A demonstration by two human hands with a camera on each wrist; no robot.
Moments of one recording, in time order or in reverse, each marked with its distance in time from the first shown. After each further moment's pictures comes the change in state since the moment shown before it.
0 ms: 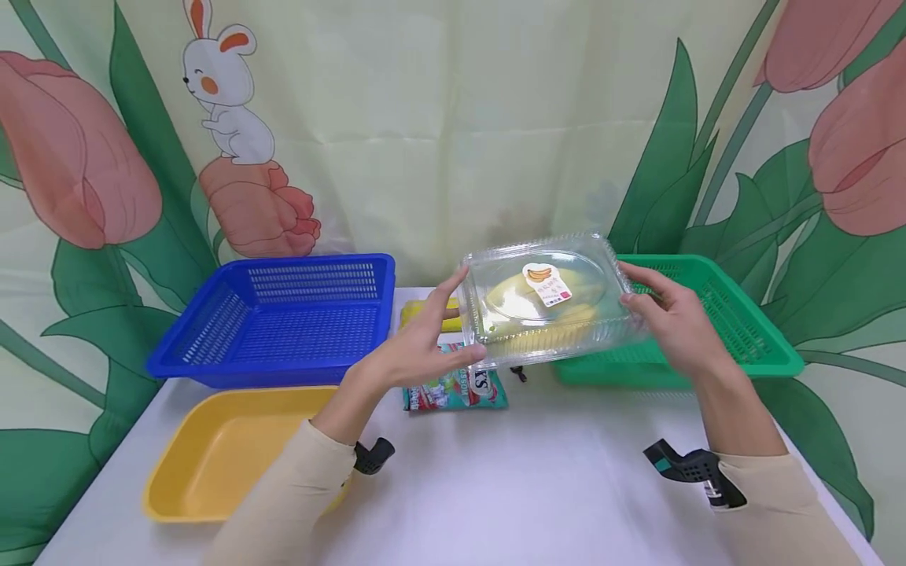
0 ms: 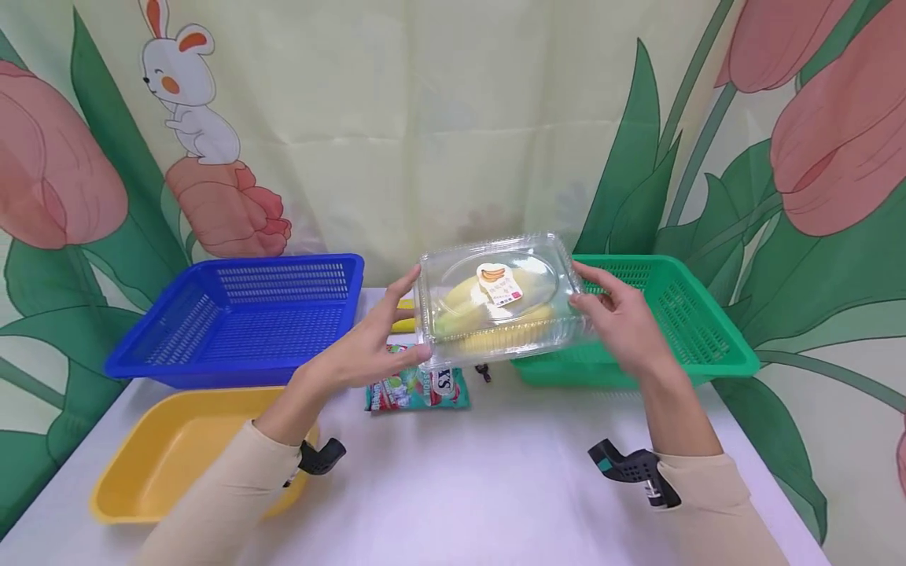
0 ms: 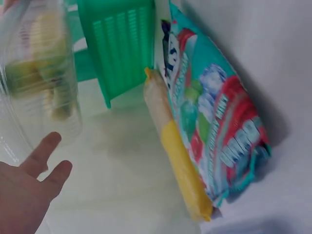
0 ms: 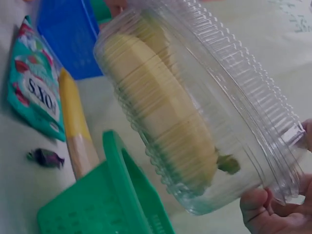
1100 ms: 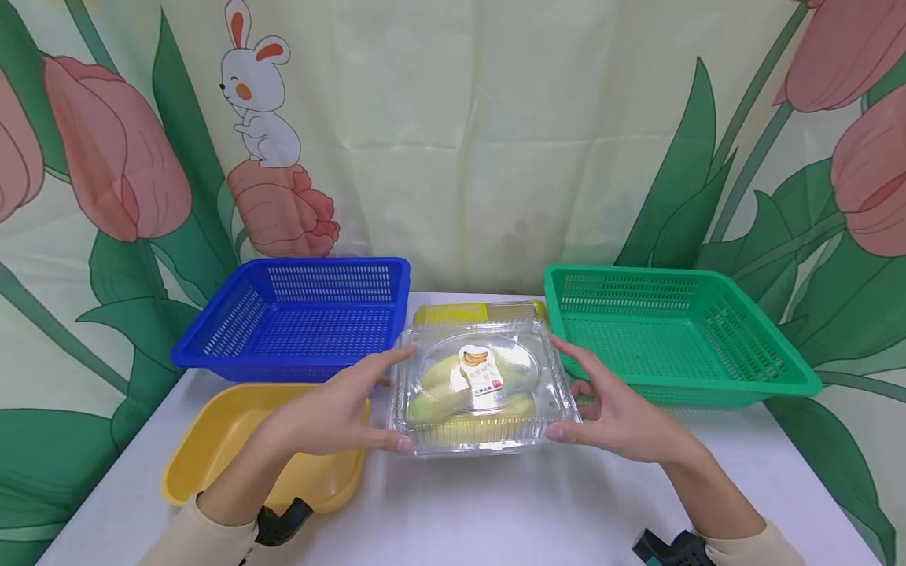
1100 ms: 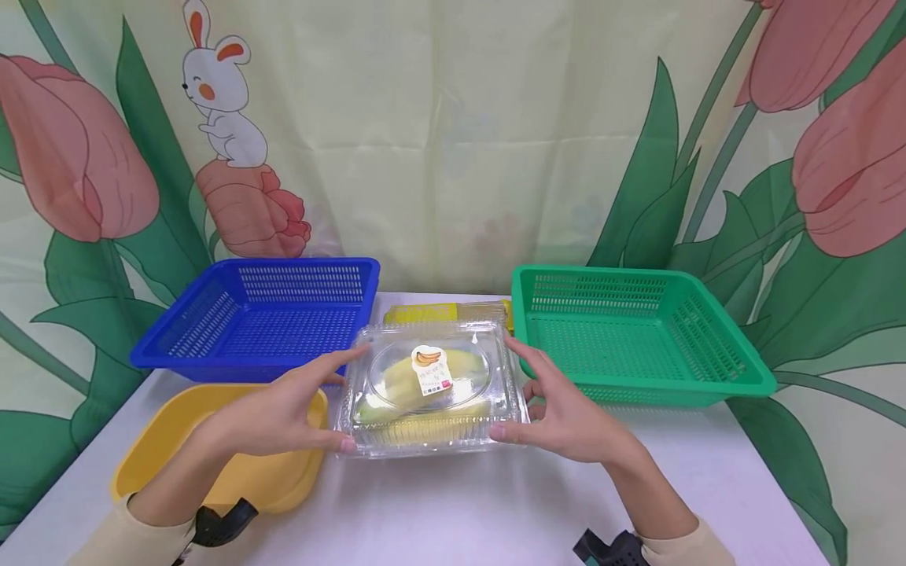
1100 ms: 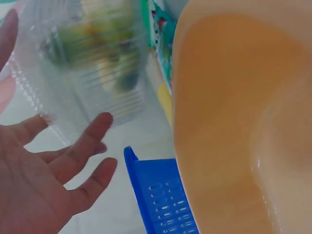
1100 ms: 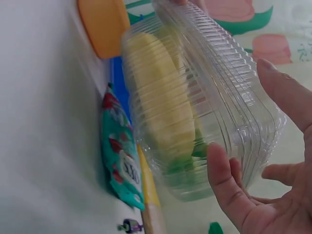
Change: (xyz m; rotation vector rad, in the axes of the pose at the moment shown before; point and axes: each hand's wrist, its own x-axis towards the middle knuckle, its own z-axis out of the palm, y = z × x) left_hand -0.117 0.005 -0.037 0.180 -0.117 -0.235; right_hand -0.056 -0.003 0.077 0.337 -0.571 -0.080
